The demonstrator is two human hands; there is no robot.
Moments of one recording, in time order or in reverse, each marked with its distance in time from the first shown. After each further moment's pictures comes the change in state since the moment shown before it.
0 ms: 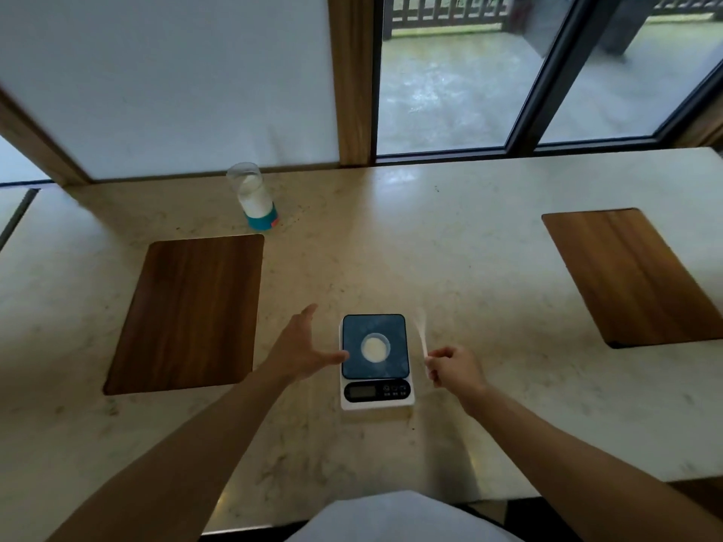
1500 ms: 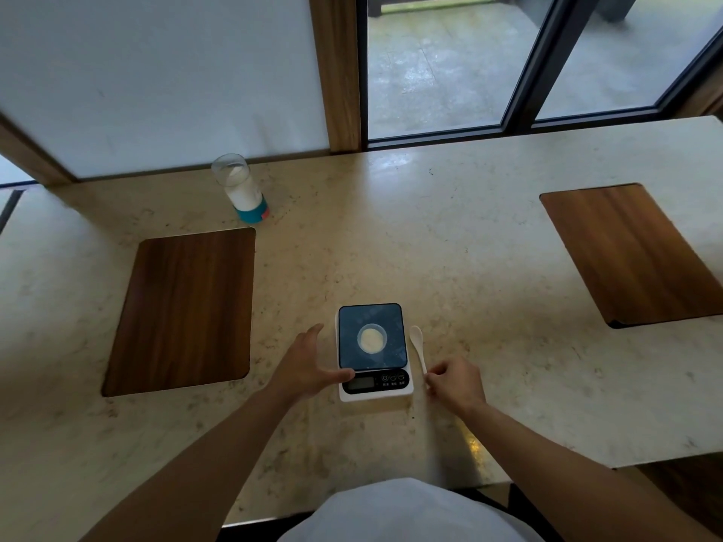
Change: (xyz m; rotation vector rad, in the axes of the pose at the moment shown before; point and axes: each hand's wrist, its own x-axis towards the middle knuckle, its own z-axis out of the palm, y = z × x) left_hand -0.016 -0.009 0.033 0.047 -0.108 -0.051; right_hand -0.002 0.040 0.010 -0.403 0.034 -0.039
